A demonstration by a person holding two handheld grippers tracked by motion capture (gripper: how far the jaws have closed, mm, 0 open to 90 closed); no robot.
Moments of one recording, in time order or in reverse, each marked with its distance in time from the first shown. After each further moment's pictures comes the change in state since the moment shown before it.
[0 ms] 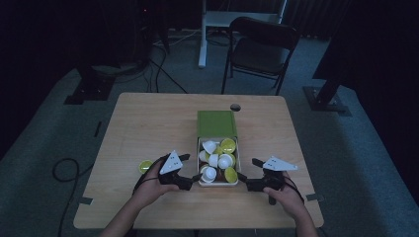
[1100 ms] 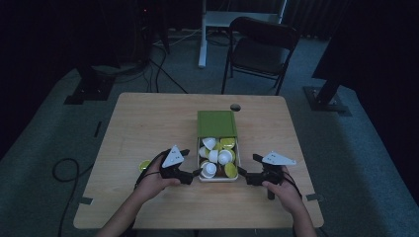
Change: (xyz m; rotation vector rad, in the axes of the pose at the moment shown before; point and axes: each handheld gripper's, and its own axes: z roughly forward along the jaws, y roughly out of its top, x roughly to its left) left arm 0.013 0.006 0.010 0.024 0.006 -0.006; right arm -0.010 0.006 0.011 -0.004 -0.031 0.012
